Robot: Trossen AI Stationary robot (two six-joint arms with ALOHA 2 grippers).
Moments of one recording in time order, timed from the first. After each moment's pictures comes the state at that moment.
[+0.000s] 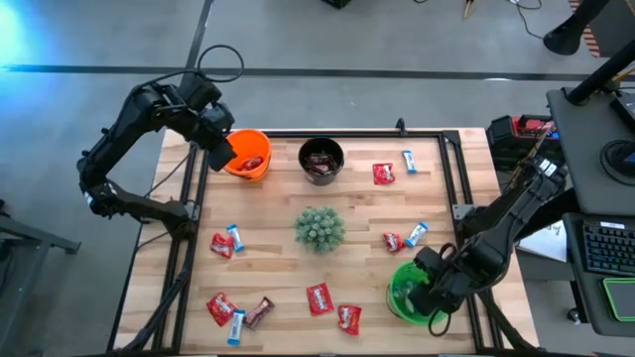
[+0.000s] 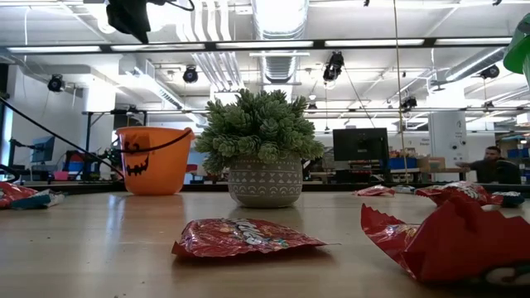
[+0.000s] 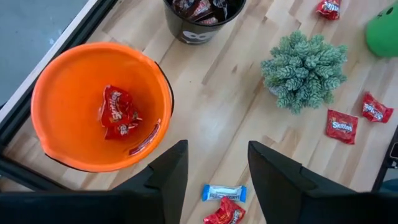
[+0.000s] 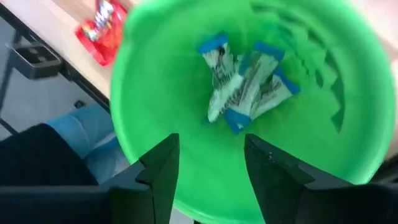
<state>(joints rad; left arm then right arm) 0.68 1.29 1.72 -1.56 0.23 0.04 0.80 1.36 1.19 -1.04 0.01 1.70</state>
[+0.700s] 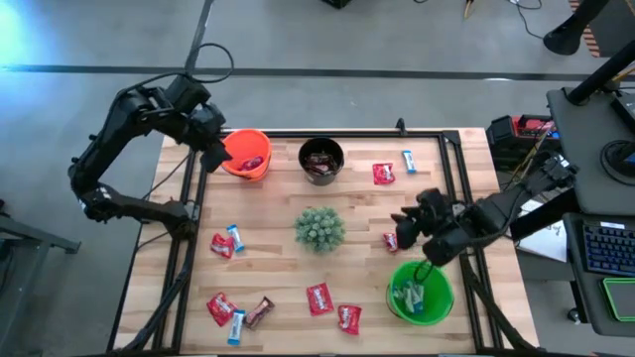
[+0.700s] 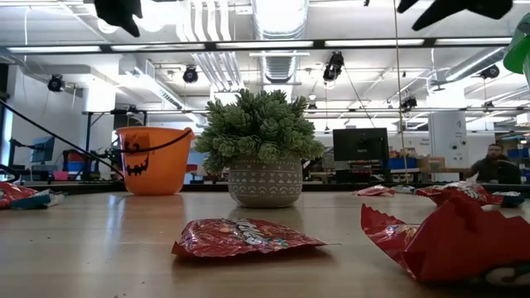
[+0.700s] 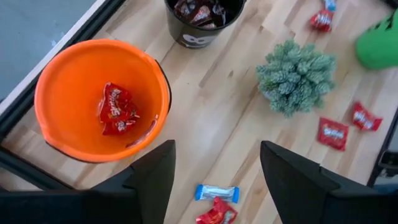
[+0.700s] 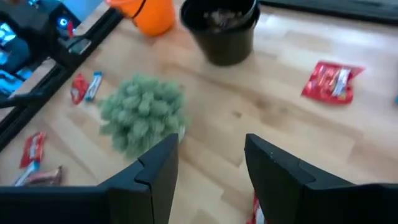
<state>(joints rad) 0.68 1.23 1.72 -1.57 0.23 -0.02 0.55 1.20 1.19 -1.12 0.77 1.44</state>
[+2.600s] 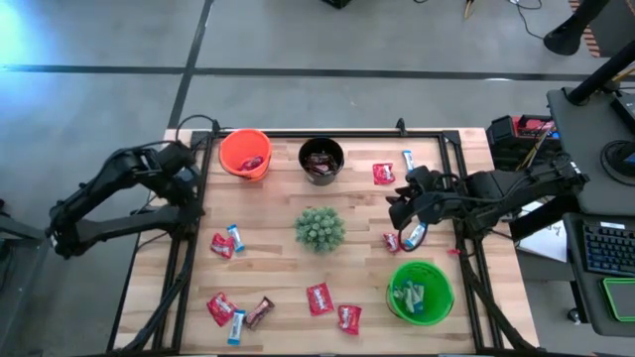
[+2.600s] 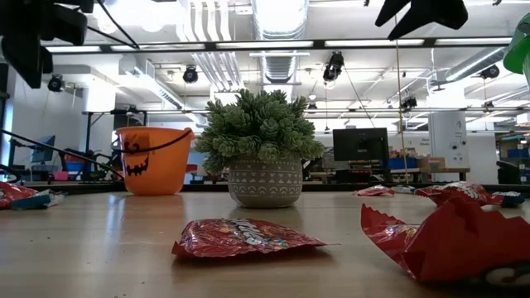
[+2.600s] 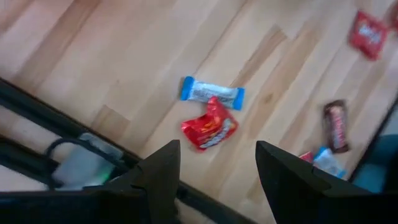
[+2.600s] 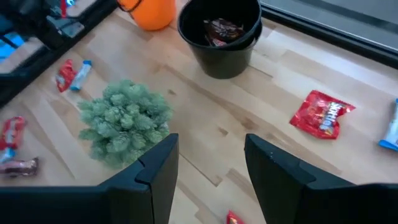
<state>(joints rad) 0.59 0.70 0.97 -1.57 0.27 -0.11 0.27 1.13 1.19 -0.99 0.57 0.99</state>
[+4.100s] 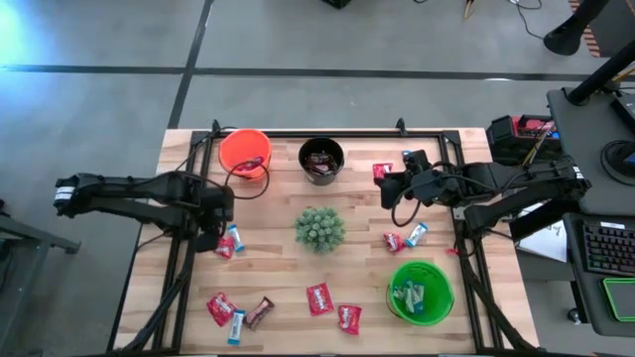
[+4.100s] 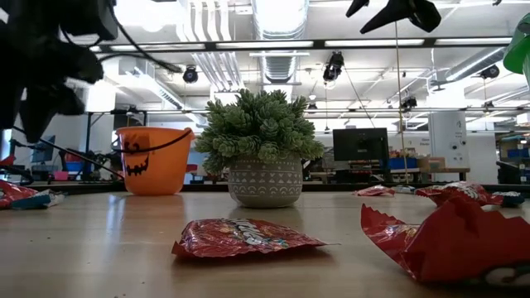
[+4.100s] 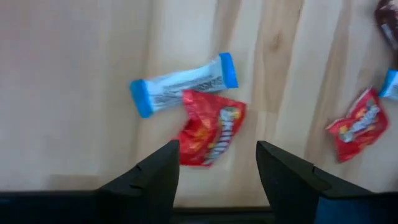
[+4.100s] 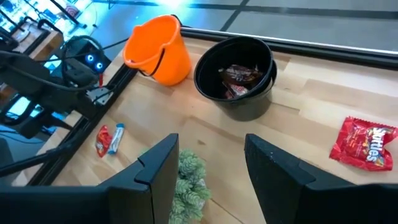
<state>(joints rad) 0.05 0.87 0.67 -1.19 0.21 -0.15 0.14 1.13 1.19 -0.75 0.57 1.00</state>
